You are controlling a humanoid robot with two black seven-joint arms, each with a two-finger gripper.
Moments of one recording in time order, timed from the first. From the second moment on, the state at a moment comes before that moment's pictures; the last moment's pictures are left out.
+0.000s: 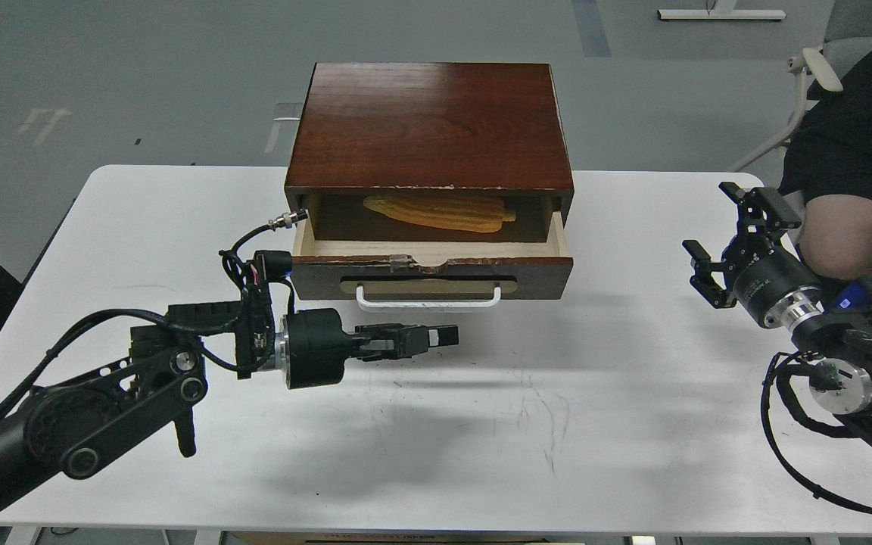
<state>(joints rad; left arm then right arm) -0.52 0.43 -0.67 -1.39 1.51 -0.49 -0.44 0.58 -0.62 0.41 0.96 -0.07 0.18 0.49</state>
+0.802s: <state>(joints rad) -0.52 0.44 -0.69 -1.33 1.45 -0.49 -0.41 0.57 -0.62 0.41 0.96 -0.07 0.18 0.49</state>
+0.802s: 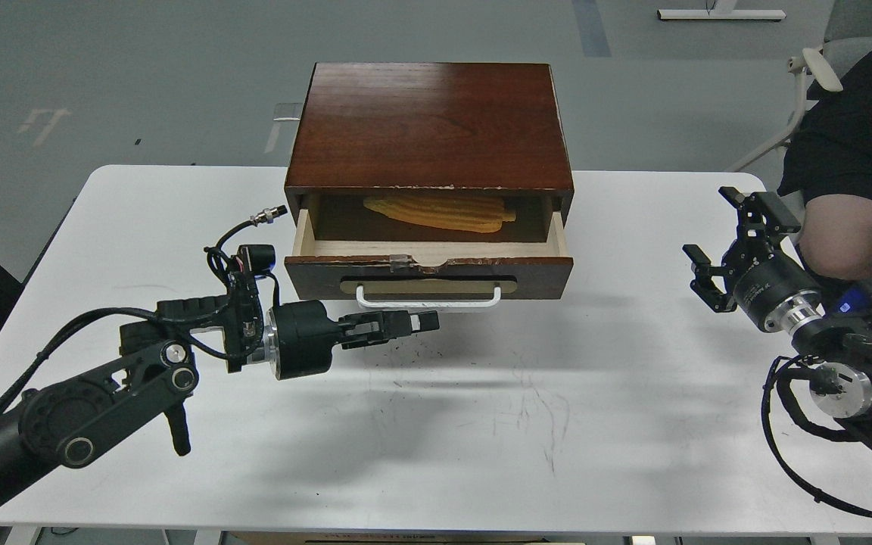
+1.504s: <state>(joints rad) -0.52 0.43 -0.69 -1.27 1.36 -0.48 -0.39 0.57 -0.62 0.41 0.96 -0.07 0.18 0.49</state>
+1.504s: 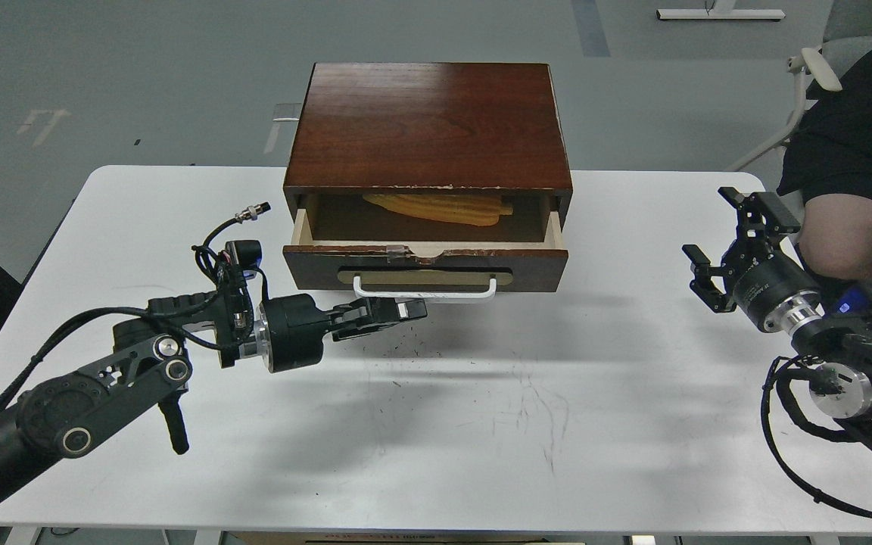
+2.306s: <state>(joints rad) -0.54 0.43 -0.70 -1.20 1.32 -0.44 -0.39 0.56 -0.62 0.42 0.96 -0.07 0.18 0.49</state>
